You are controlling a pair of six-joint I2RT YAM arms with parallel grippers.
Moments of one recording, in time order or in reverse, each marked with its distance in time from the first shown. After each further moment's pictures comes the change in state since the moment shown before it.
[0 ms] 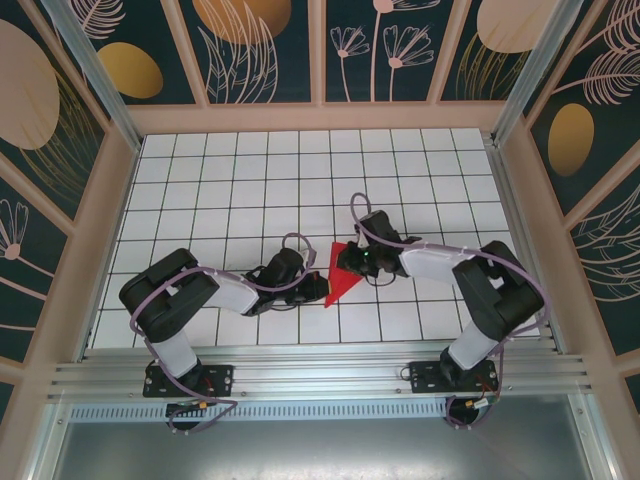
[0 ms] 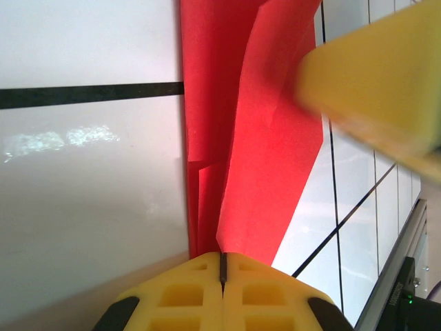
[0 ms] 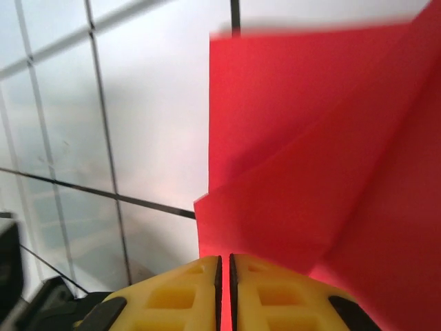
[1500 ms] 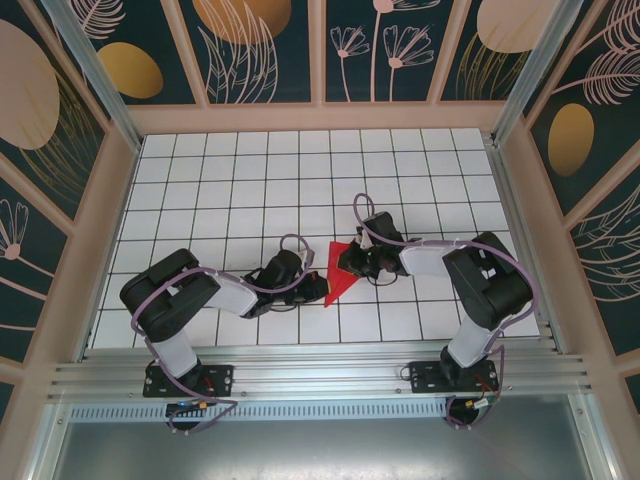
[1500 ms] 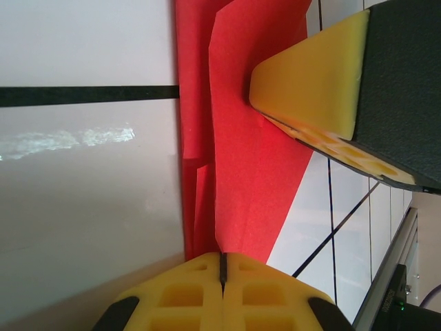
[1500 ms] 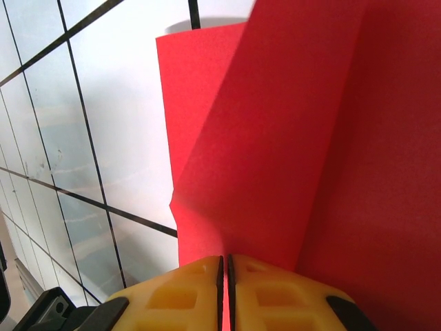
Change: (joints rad) left arm -0.001 0.004 -0.016 0.040 -0.011 -0.032; right arm -0.026 0.119 -0.012 0.100 -0.101 0.024
